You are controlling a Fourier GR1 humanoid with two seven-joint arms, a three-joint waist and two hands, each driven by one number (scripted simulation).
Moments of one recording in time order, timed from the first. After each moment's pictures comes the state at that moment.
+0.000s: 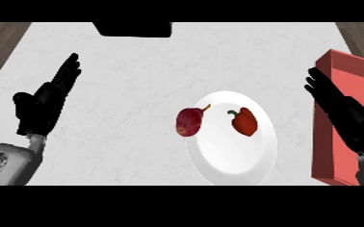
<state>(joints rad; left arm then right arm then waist) -0.24 0.62 -0.31 -1.46 0.34 0.27 0.04 -0.08 -0.58 0.12 -1.59 -0.37 0.01 0.15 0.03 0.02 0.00</state>
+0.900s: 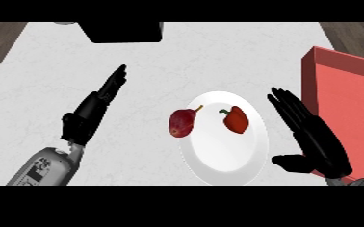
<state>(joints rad) -0.26 0.47 -0.45 -1.51 0.27 0.20 0.01 -0.06 -0.66 0.47 -1.63 0.55 -0.33 -0.07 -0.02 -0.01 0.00</state>
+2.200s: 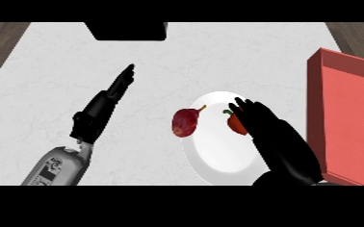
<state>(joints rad) -0.25 0.35 -0.36 -1.51 0.15 0.10 0.05 -0.17 -0.47 0.56 -1.96 0.71 0.30 0.57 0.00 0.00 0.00</state>
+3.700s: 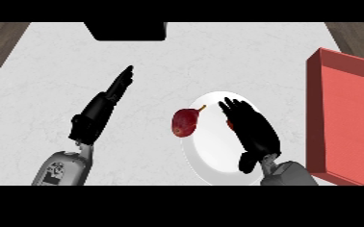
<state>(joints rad) -0.19 0.19 -0.19 -1.54 -0.03 -0.07 0.07 -0.18 -0.20 0.45 -1.55 1.03 0.30 0.33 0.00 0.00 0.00</state>
